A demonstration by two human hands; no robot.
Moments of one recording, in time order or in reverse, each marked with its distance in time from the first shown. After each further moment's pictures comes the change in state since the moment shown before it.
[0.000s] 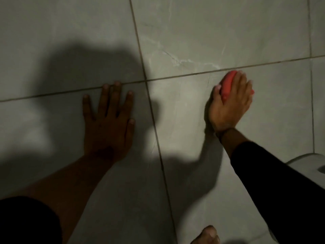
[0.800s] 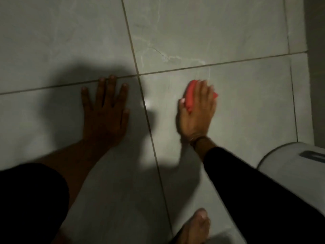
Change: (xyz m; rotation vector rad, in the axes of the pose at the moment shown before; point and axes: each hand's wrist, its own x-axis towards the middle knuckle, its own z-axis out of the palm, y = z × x) left_hand 0.002 0.009 -0.017 0.029 -0.135 0.040; right_hand -0.071 0.000 -0.008 0.000 -0.170 -0.144
